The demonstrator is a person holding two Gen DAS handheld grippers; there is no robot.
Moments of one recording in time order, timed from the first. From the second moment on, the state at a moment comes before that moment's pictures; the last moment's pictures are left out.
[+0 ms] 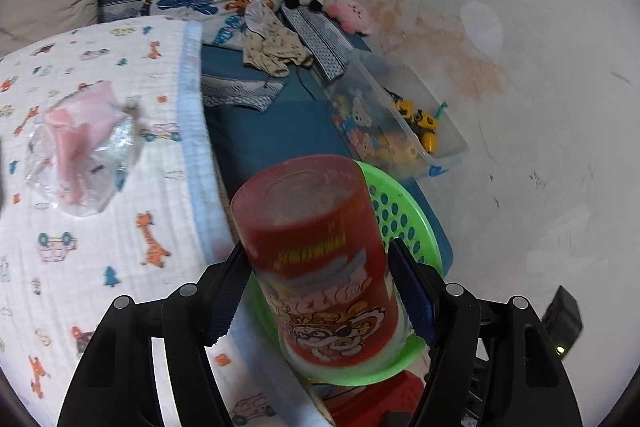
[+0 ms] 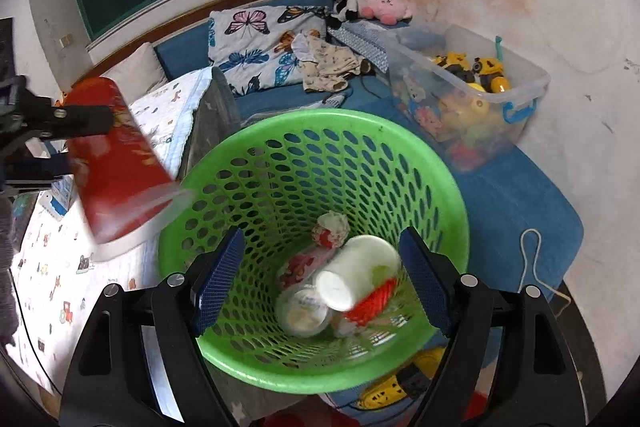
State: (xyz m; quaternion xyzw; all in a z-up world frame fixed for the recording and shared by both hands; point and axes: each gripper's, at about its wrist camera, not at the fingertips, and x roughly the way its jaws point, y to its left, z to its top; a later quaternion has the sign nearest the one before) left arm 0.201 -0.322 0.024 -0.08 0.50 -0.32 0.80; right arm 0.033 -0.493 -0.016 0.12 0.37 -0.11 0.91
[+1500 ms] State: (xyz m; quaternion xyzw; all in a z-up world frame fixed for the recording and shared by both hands) left arm 0.240 -0.110 0.042 -0.10 0.43 -0.05 0.90; right arm 0.114 -0.377 0.023 0.07 0.36 0.02 0.93
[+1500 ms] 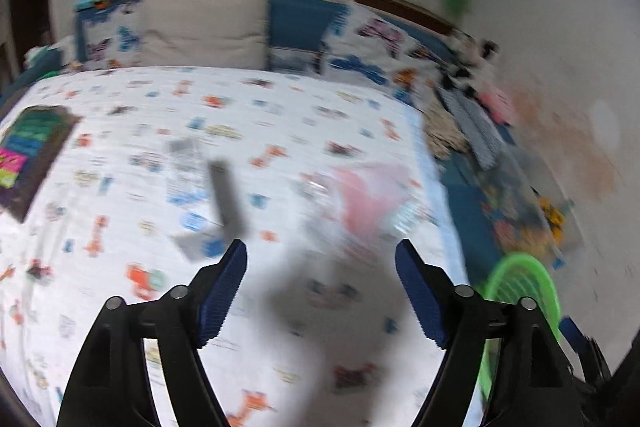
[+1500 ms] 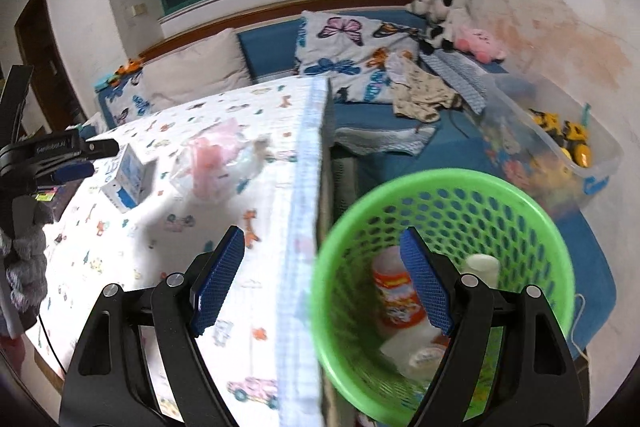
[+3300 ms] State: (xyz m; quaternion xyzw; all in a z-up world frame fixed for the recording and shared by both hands) left arm 0.337 -0.035 -0.032 -0.14 0.50 0.02 0.85; right arm 0.279 -0.259 -0.050 0.05 0.42 0.13 0.89
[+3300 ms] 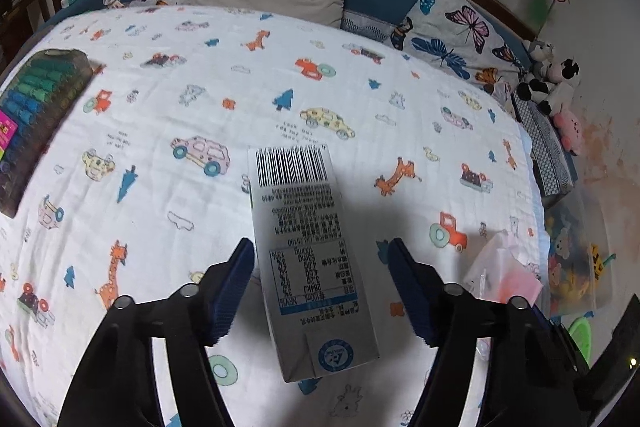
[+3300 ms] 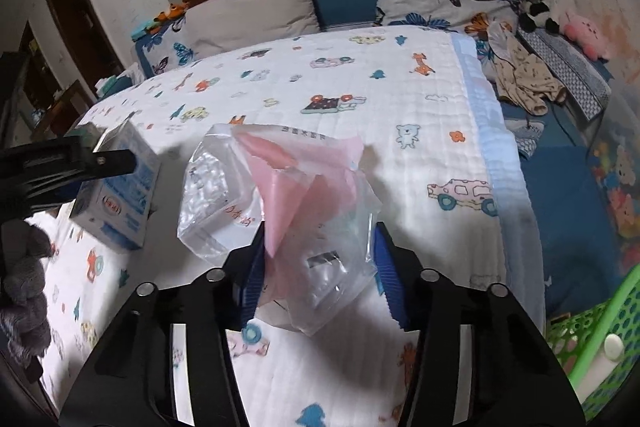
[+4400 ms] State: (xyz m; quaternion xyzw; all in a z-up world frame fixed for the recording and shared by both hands) left arm 0.210 -0.103 0.023 -0.11 0.47 -0.13 0.87; right arm 0.123 -0.318 0.010 0.06 0.36 0.08 0.93
